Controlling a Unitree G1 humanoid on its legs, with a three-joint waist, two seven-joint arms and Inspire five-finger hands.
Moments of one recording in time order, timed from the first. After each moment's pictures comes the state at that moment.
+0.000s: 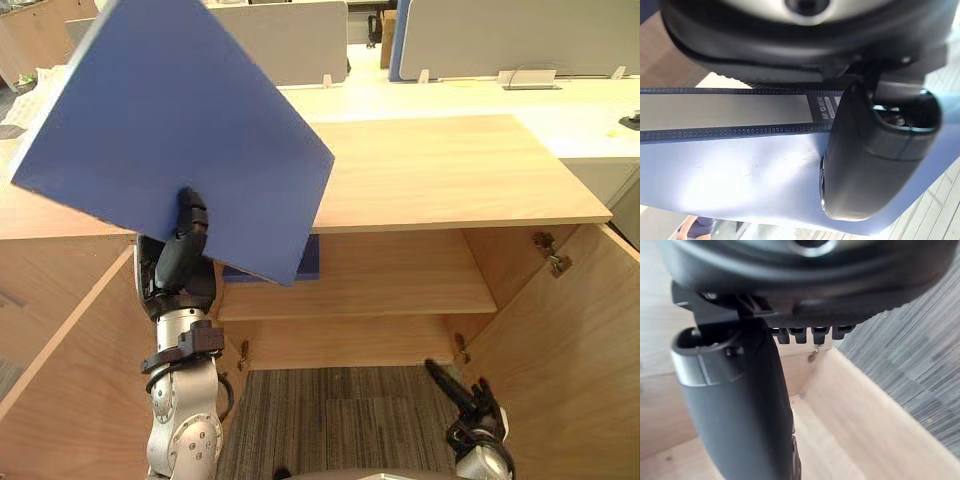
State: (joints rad) left arm 0.21 0.11 0.02 -0.50 -0.85 -0.25 0.19; right arm 0.28 0.05 -0.23 0.31 0.47 -0.02 -0.28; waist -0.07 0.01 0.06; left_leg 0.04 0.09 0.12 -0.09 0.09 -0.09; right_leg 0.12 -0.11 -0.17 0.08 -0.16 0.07
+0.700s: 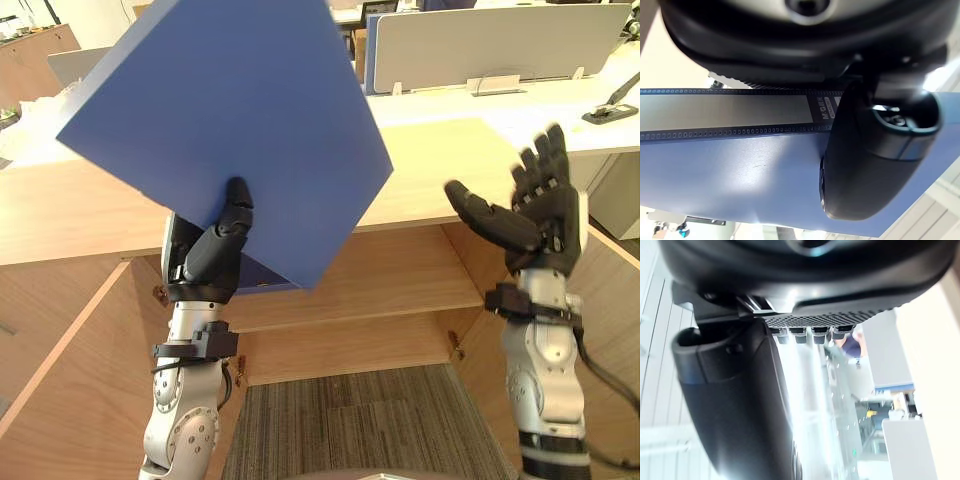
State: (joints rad) left arm 0.12 0.23 -0.03 -0.48 -0.74 -0.18 -0.07; right arm -0.16 -0.32 -0.12 -0.28 0.37 -0.11 -0.11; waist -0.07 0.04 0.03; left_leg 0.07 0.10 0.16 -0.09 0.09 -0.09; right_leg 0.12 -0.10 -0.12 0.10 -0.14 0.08
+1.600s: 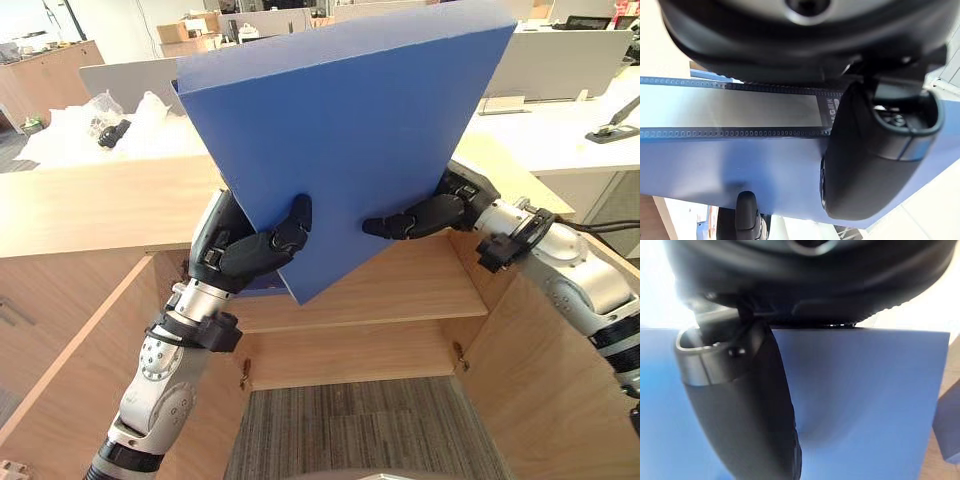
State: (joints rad) left arm 0.01 0.56 -0.16 -0.38 -0.75 -0.27 -0.20; right arm -0.58 -0.97 0.42 0.01 0.85 -0.02 0.33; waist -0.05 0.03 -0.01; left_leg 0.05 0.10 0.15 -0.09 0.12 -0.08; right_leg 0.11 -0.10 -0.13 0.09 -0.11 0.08
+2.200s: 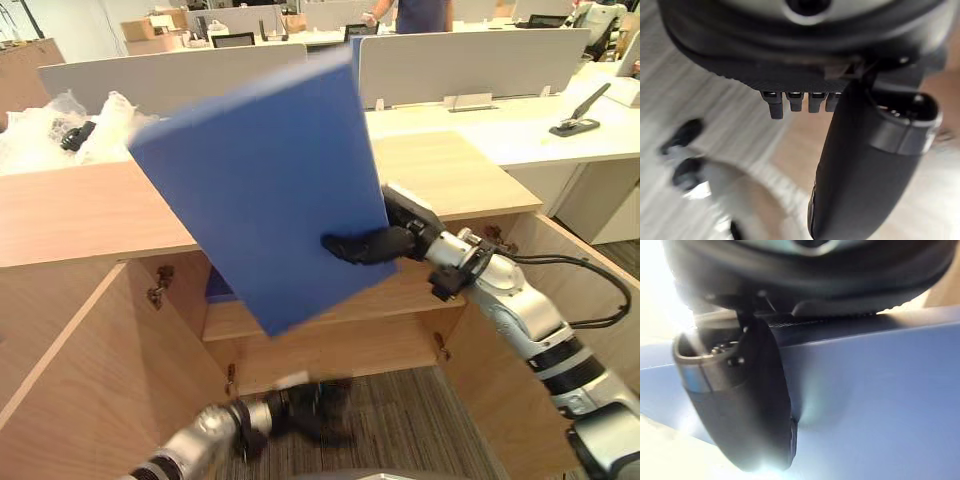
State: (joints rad) left arm -0.04 0.55 -0.90 0.54 -0.55 0.01 -0.52; right arm -0.48 -0.60 0.32 -0.08 0.61 -0.02 0.30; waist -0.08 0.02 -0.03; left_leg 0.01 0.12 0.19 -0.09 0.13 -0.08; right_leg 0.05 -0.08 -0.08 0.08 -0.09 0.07
